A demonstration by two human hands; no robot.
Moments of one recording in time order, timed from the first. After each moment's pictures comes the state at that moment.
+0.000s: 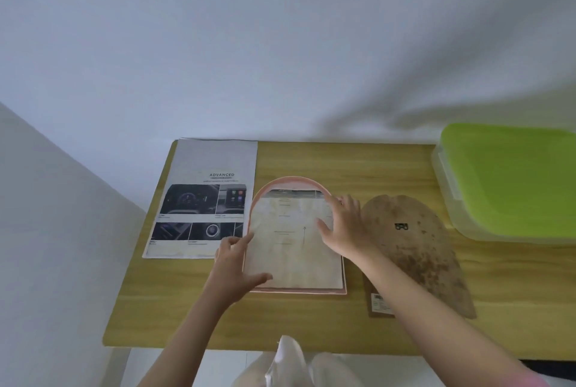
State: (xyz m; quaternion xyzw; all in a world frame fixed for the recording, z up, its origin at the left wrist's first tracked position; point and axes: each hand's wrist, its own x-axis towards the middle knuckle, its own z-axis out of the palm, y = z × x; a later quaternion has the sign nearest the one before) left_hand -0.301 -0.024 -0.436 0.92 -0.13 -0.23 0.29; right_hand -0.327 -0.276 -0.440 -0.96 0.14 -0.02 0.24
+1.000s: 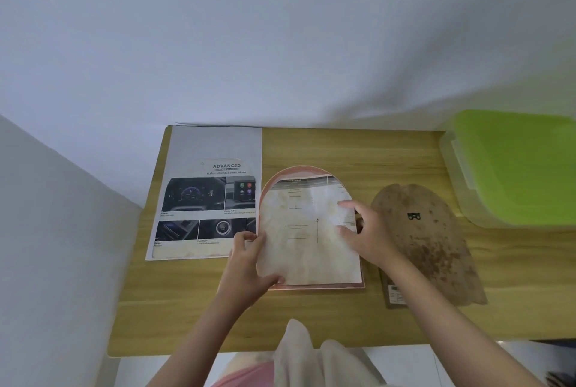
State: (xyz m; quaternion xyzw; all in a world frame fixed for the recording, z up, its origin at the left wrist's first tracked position) left_hand -0.294 -0.013 -0.454 0.90 -0.19 -0.22 0.32; right_hand -0.349 -0.266 -0.425 -0.86 0.22 0.02 0.45
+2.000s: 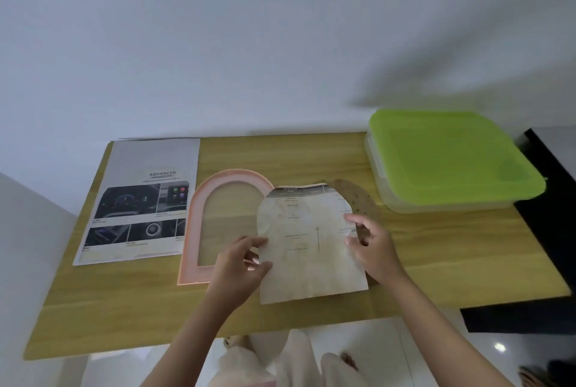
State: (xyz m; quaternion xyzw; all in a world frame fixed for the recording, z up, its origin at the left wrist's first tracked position) left_hand -0.370 -0.115 -0.407 0.84 -0.18 -0.19 0.47; right_hand -0.470 -0.360 -0.410 -0.78 0.29 -0.08 0.54
